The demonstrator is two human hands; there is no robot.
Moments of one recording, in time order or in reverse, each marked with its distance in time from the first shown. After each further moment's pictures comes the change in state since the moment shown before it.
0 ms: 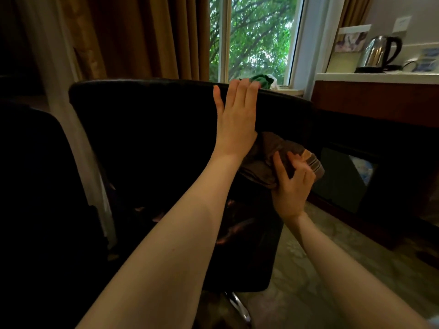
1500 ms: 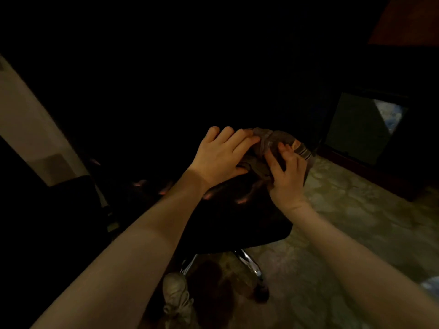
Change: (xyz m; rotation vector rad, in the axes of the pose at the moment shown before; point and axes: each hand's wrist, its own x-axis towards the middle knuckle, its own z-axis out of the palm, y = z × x) left_hand -0.141 -0.074 0.092 0.252 -0.092 0.616; right_hand -0.118 0.002 0.043 0.143 -0.179 -0.023
